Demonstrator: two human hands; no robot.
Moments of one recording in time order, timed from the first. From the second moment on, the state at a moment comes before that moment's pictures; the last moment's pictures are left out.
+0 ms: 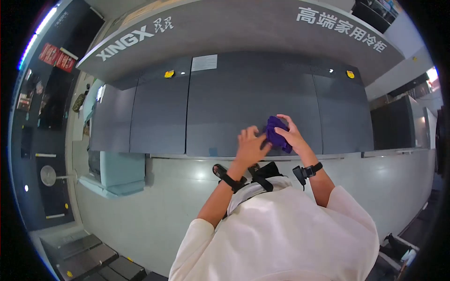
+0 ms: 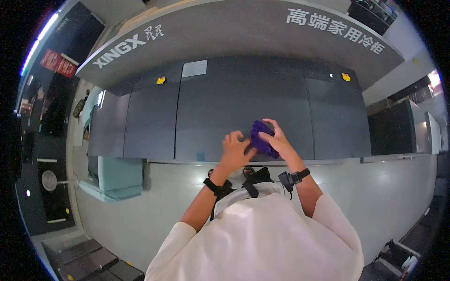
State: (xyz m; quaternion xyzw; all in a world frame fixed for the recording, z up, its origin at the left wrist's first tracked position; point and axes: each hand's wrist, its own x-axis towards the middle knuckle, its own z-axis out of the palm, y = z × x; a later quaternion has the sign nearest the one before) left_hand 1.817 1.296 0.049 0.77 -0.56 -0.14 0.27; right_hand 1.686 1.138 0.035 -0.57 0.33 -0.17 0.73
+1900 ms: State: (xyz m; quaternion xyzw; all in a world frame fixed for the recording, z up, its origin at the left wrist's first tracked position) left_hand 2.012 1.331 -0.042 0.94 -0.30 0.05 0.17; right_hand 1.726 0.949 0.029 -0.90 0.42 0.12 -0.03
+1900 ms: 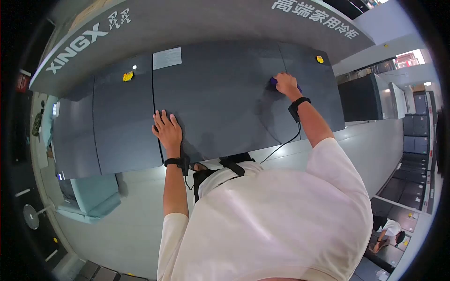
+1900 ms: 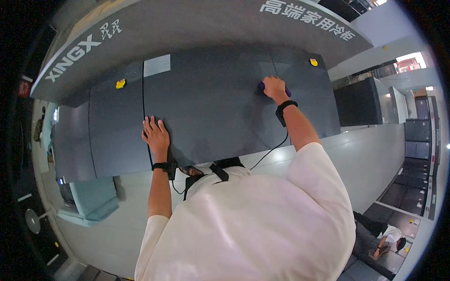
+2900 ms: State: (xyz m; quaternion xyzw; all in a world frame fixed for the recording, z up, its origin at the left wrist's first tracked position) left_hand 2.085 1.421 -0.039 0.77 -0.57 -0.04 0.29; right_hand 1.848 1.294 0.020 -0.93 0.36 0.03 -0.07
